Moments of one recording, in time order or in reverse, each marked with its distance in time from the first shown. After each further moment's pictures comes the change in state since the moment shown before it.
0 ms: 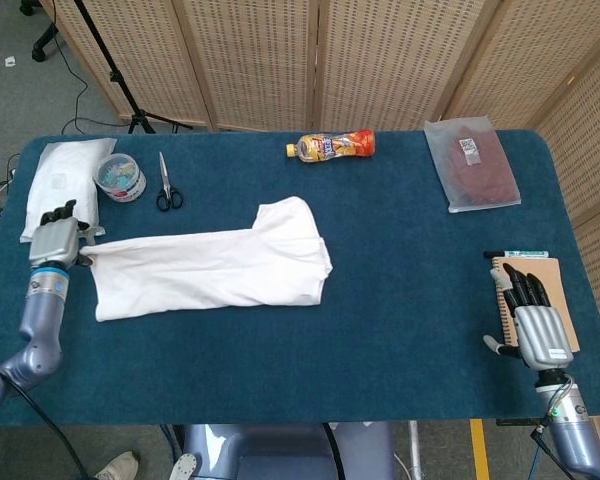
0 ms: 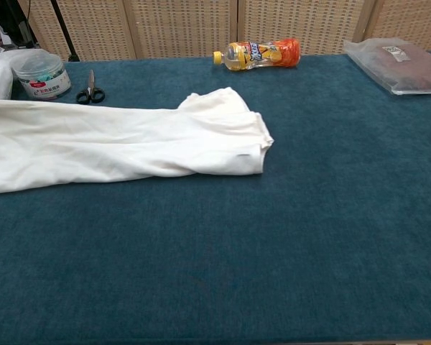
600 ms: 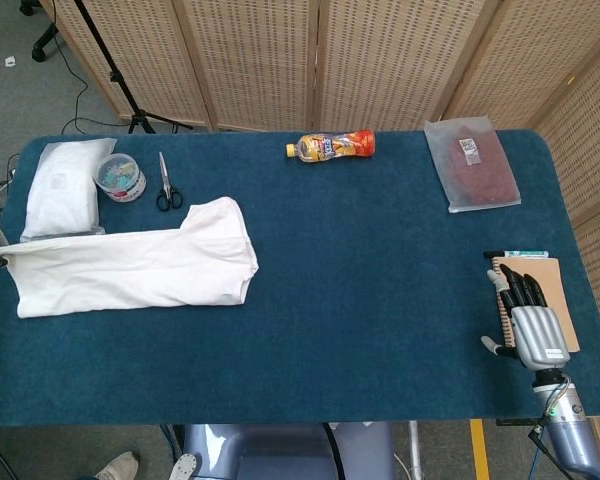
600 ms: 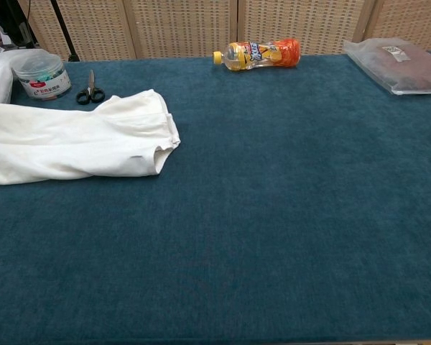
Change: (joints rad) left arm 0.099 0.088 -0.001 0.313 0.083 -0.275 -0.323; right arm 0.002 -0.003 0.000 -0.005 0.001 -0.008 -0.014
